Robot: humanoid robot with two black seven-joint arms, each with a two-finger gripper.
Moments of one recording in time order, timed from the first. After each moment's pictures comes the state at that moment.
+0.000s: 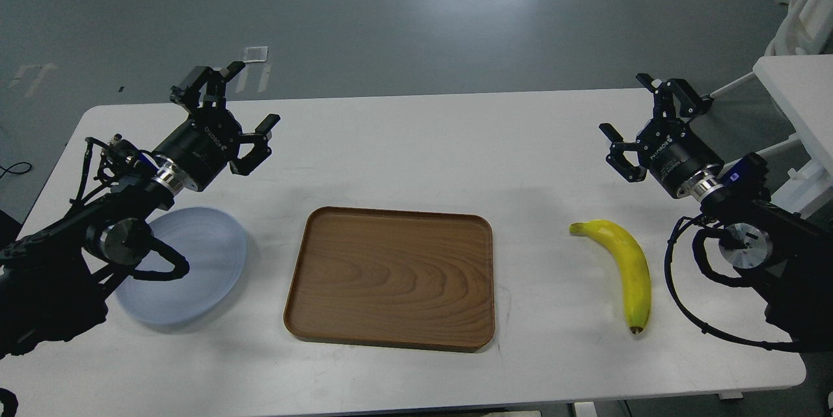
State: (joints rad) left arm -0.72 0.41 -0.47 -0.73 0.10 -0.49 -0.49; right arm 0.67 -0.48 0.46 0.67 -0.06 0.49 0.49
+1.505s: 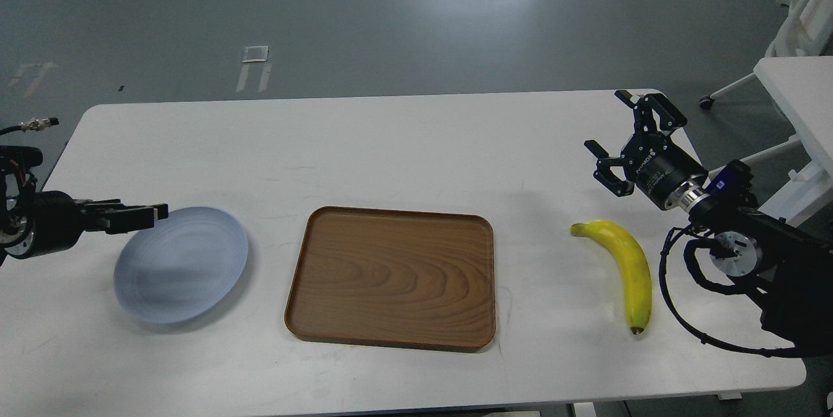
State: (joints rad) left arm -0.68 0.93 -0.38 -0.94 1.62 -0.31 -0.49; right arm 0.68 -0.47 0.37 0.67 -0.07 0.49 0.49
